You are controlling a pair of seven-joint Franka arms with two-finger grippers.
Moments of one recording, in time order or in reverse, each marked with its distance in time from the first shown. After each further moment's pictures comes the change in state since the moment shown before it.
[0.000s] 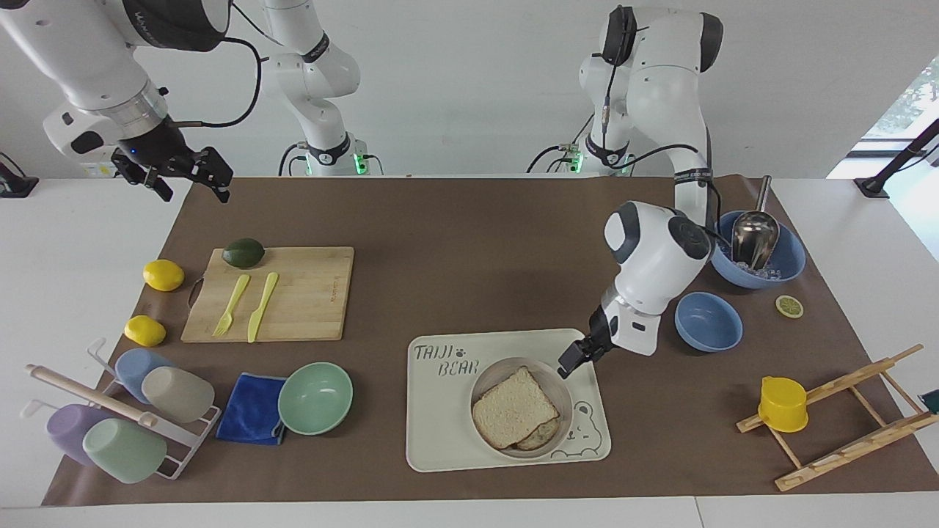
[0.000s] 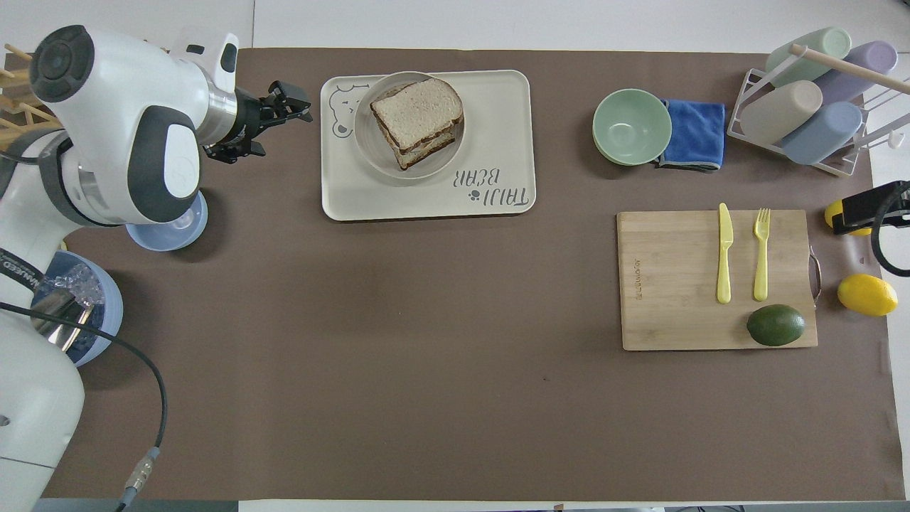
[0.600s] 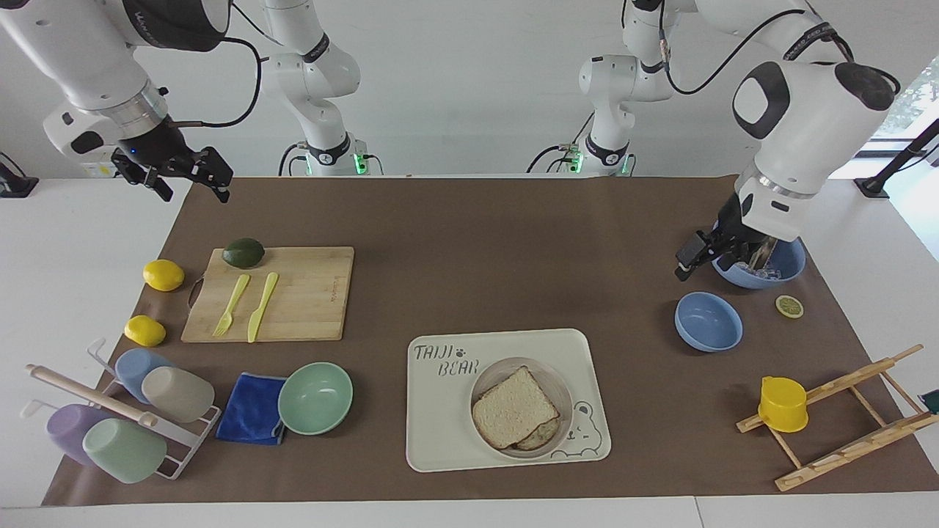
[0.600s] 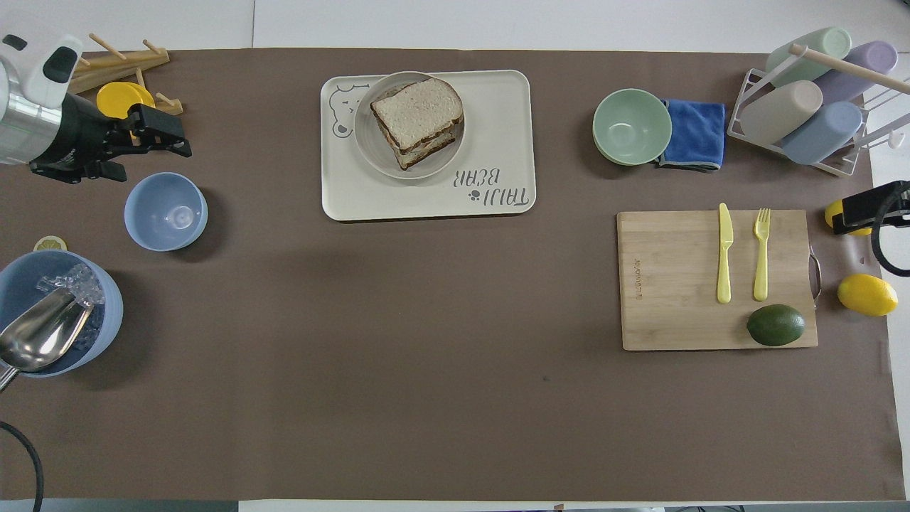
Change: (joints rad) left arm 0.130 -0.252 0.003 -0.001 0.091 -0.386 0.280; right arm 0.000 0.000 0.000 0.000 0.000 0.000 0.000
